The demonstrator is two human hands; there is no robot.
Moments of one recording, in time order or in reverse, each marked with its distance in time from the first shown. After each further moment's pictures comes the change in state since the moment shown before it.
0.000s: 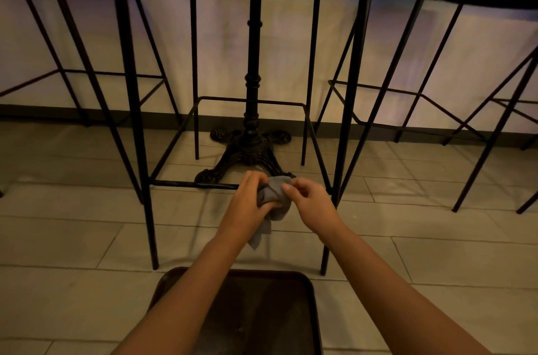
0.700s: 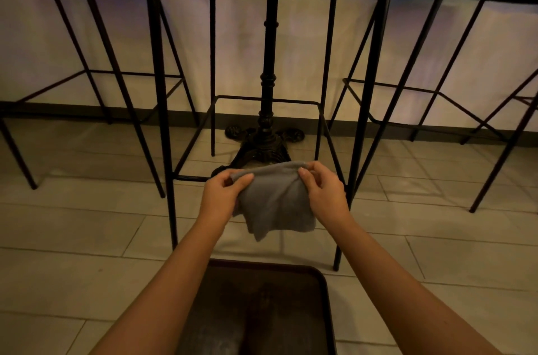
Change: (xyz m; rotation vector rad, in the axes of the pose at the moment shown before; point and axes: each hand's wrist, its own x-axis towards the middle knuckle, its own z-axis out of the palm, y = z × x) left_hand -0.014 0.012 -0.068 -0.460 0.156 -0.423; right_hand -0.011 -0.029 0.010 -0.012 0.173 -0.090
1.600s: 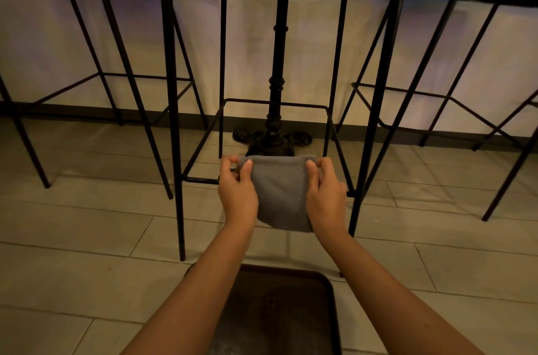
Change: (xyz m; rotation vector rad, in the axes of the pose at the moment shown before) left_hand -0.006 0.018 0.030 -0.045 0.370 0.100; right_hand 0.001 -0.006 0.024 -0.161 0.257 -0.091
